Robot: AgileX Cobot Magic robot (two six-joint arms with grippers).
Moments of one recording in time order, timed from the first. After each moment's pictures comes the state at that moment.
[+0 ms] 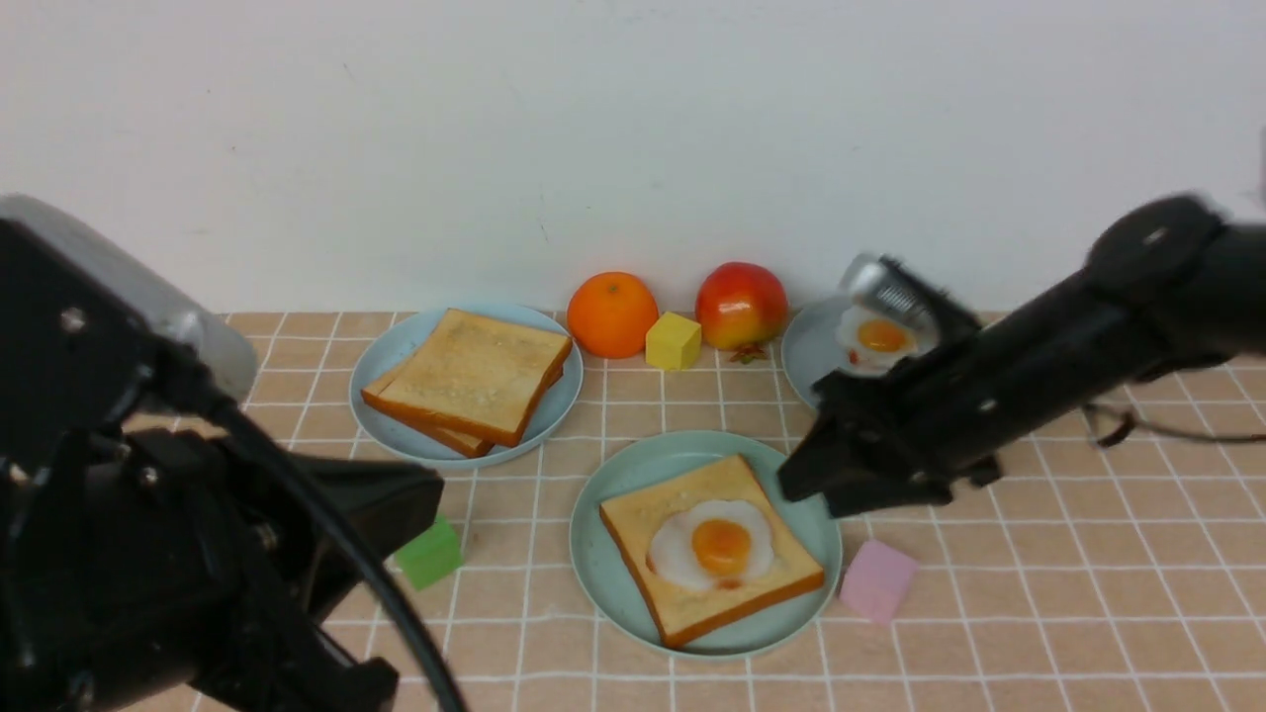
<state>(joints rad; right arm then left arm) 0.18 1.80 -1.25 0.86 0.95 -0.43 -0.84 0.81 -0.69 0.32 0.40 -0.39</state>
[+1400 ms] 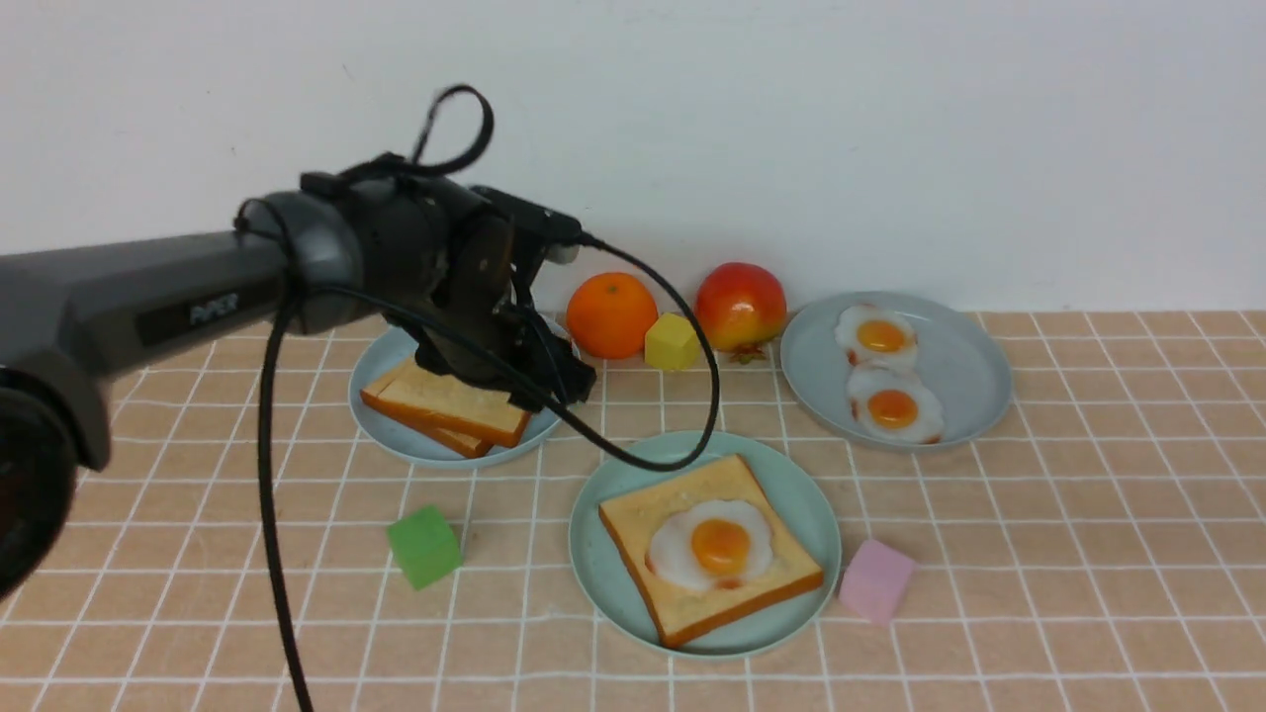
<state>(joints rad) 0.18 0.59 -0.86 0.41 1.07 -0.18 -0.42 2.09 -1.60 0.24 0.61 -0.16</state>
